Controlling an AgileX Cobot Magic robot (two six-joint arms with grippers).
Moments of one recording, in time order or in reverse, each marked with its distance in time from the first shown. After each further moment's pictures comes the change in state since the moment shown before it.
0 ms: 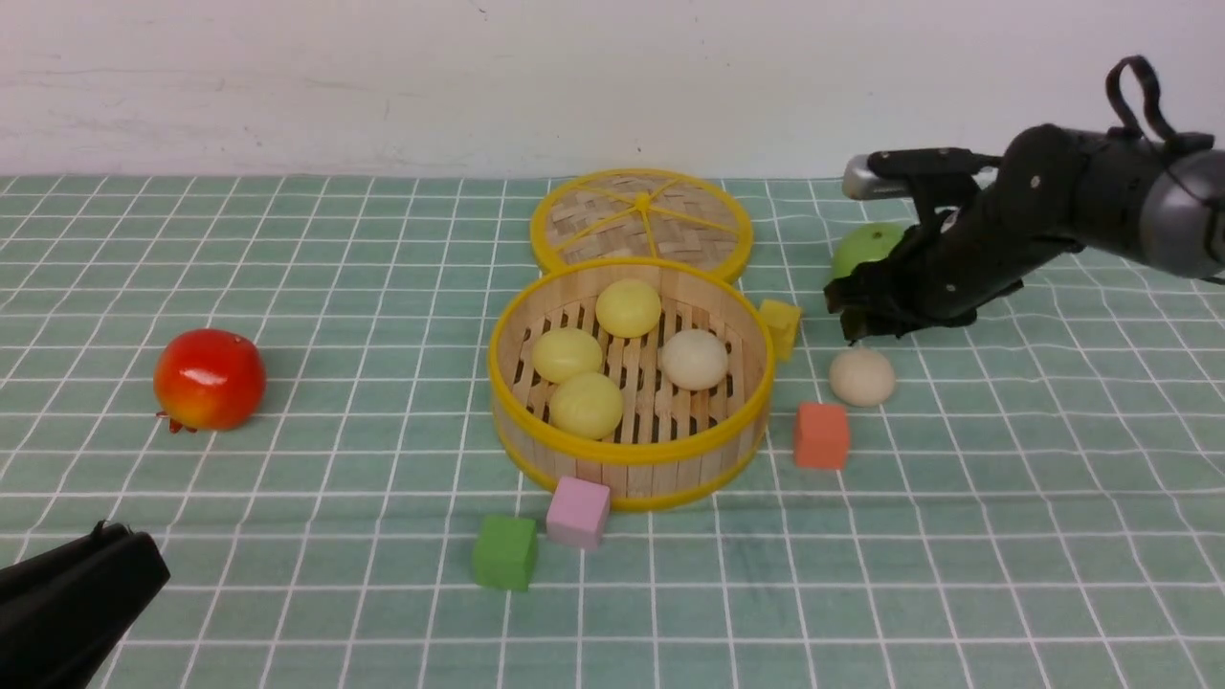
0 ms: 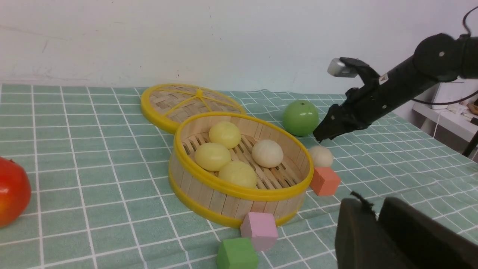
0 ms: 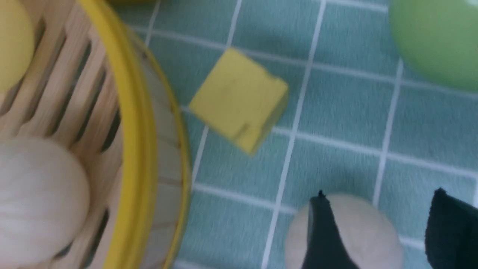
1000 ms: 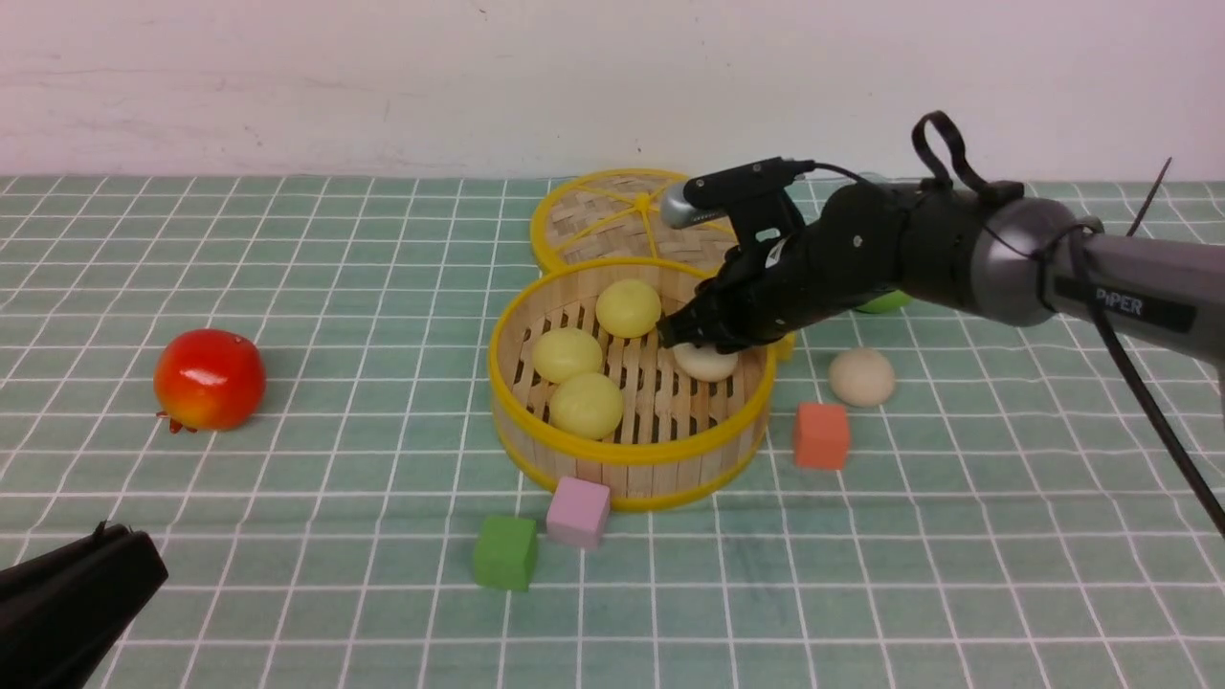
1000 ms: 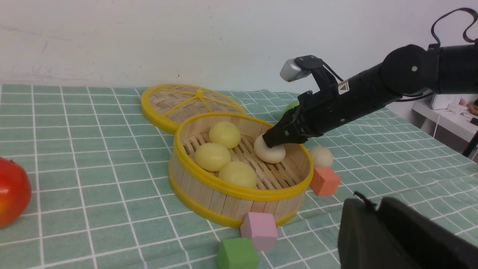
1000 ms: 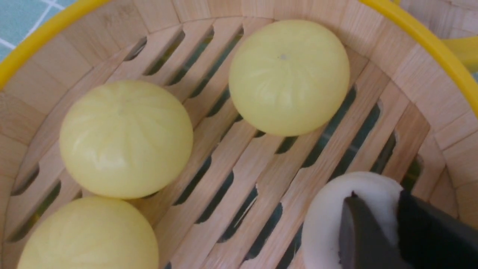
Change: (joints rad) right arm 0.241 0.018 0.005 0.028 -0.173 -0.065; left arm 0.000 0.000 0.000 0.000 0.000 0.000
